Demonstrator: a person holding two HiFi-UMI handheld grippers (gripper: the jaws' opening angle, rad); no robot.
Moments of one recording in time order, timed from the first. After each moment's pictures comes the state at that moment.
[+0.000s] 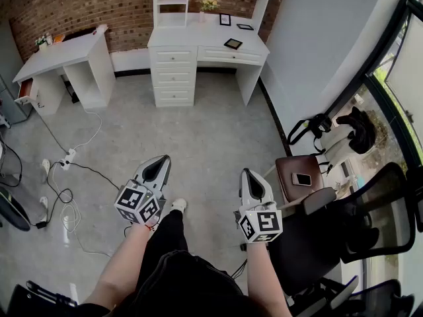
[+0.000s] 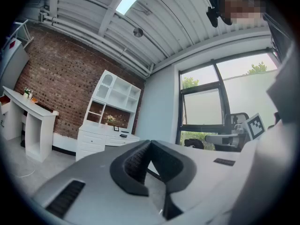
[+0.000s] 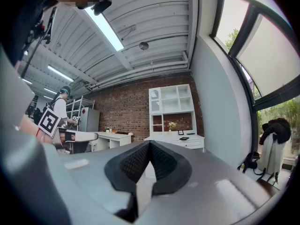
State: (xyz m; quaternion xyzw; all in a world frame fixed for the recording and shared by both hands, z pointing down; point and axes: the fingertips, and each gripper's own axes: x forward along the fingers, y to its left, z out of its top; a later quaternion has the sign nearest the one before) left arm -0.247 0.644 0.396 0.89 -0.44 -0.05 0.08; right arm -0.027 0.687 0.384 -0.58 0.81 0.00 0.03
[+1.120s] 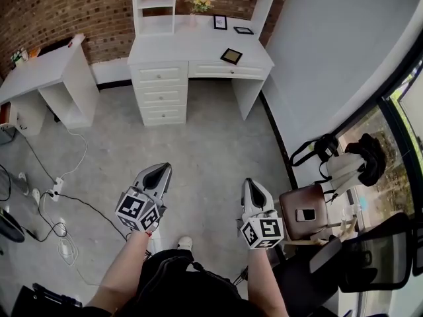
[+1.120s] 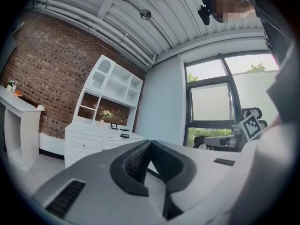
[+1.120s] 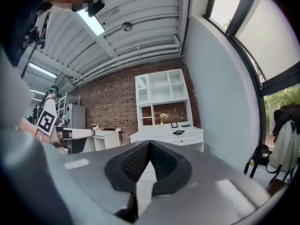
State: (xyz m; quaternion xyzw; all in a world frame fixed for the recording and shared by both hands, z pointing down) left arm -0.222 0.368 0.427 0.91 -0.41 -0.03 0.09; right arm 0.007 0.417 0.433 -0.61 0.79 -0.06 0.02
